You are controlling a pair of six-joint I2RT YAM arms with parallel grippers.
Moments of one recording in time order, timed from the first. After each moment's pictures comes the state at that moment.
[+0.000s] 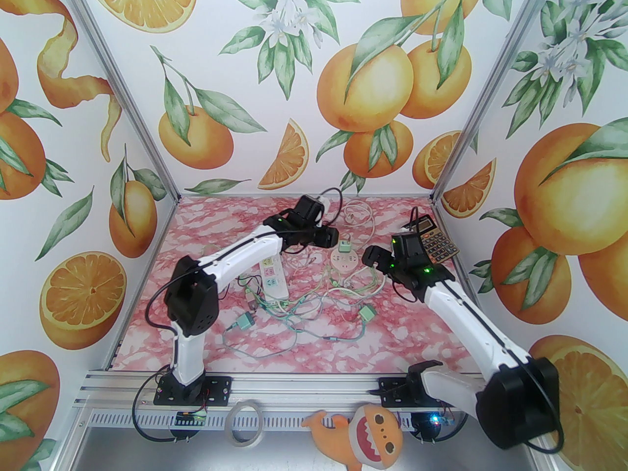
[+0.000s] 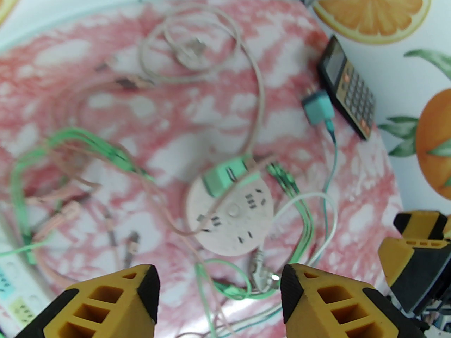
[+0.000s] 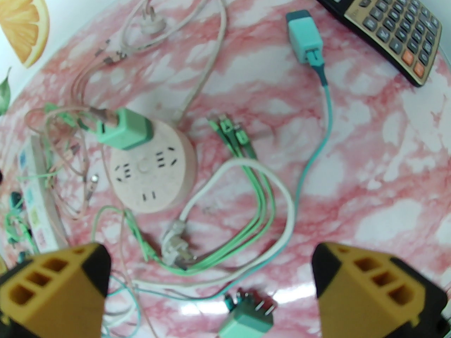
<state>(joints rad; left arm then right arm) -0.75 2.03 1.76 -0.55 0.11 -0.41 0.21 1.22 0.89 -0.55 0.05 0.61</state>
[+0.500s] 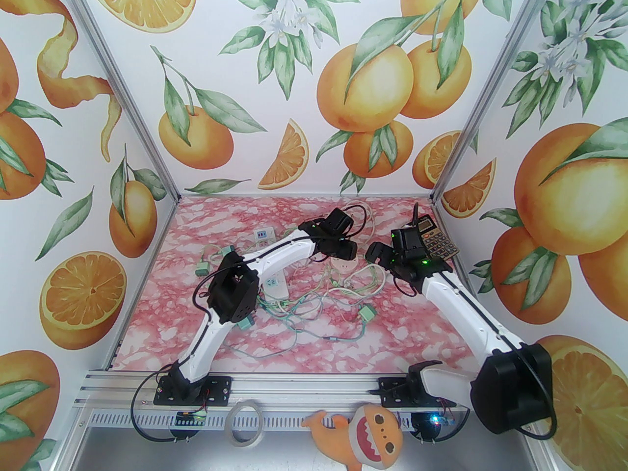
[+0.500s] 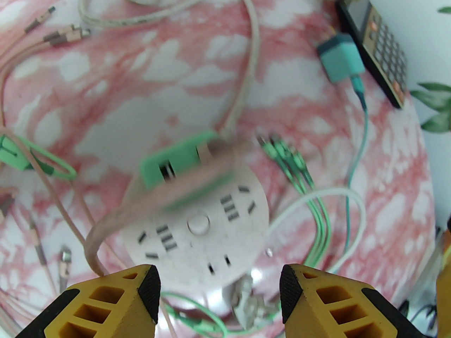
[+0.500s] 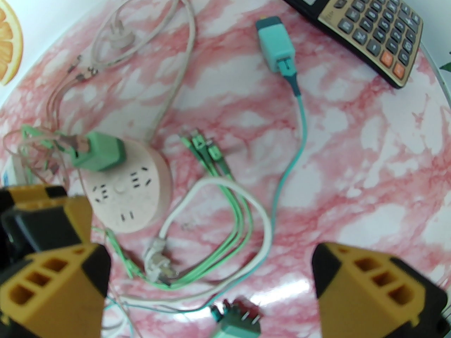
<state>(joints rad) -0.82 2.36 2.12 -0.70 0.00 -0.48 0.19 1.27 0.92 -0.58 0.10 0.62</state>
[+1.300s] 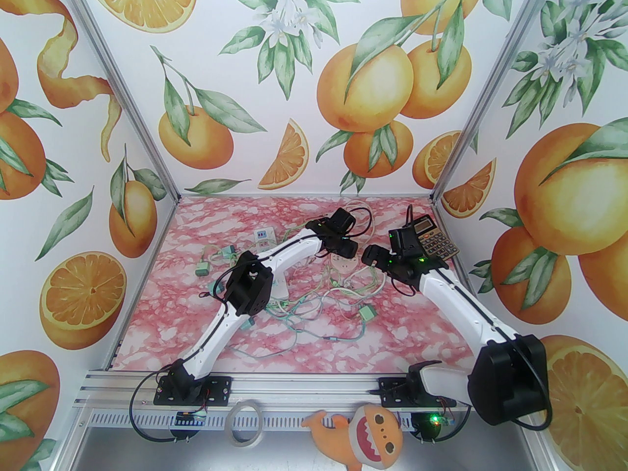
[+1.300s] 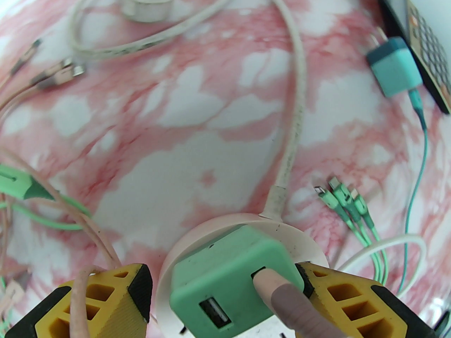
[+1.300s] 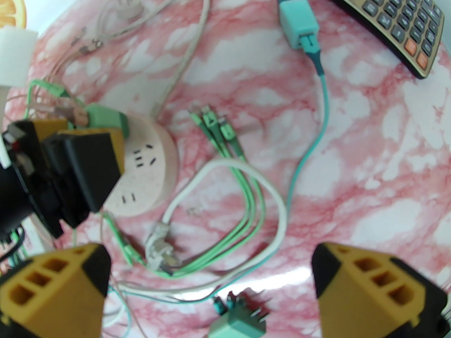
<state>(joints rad) -0.78 2.54 2.29 -0.71 0.02 -0.24 0.19 1.30 0.92 -0.58 0.01 0.59</state>
